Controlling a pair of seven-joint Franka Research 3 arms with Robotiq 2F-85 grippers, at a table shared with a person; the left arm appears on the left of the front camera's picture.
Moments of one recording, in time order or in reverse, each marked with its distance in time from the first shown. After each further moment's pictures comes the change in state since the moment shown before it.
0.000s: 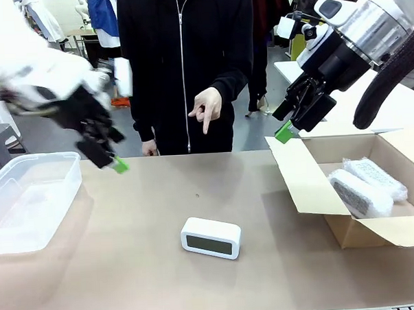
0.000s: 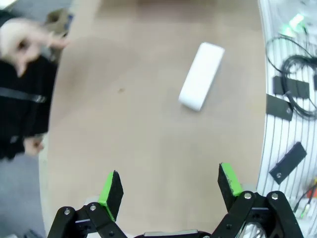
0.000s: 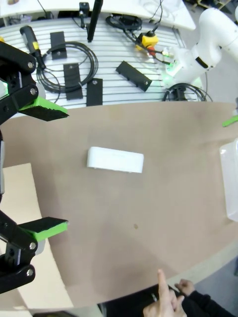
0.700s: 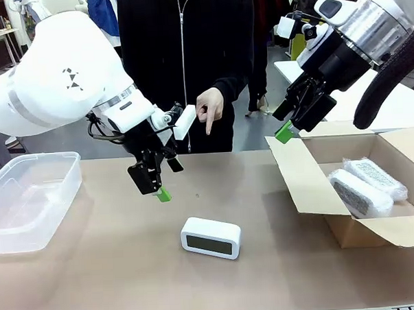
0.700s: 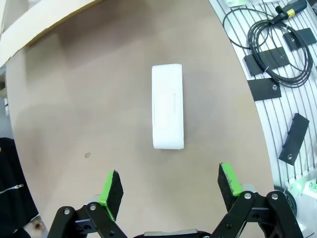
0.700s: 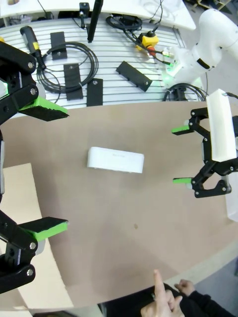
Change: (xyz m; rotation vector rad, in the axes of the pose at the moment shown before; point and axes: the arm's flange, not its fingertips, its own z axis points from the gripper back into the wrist) left arm 0.044 0.006 -0.093 -0.224 -0.012 -0.340; right arm 0.000 0.000 0.000 0.001 0.001 0.000
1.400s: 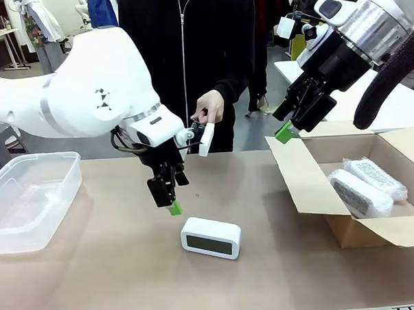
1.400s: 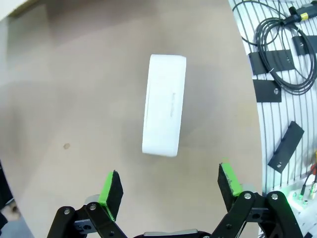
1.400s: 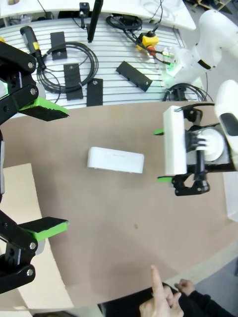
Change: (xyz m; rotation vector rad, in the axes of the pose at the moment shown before) left arm 0.020 0.003 -0.044 -0.040 0.125 0.142; right arm 0.000 0.000 0.000 0.000 0.000 0.000
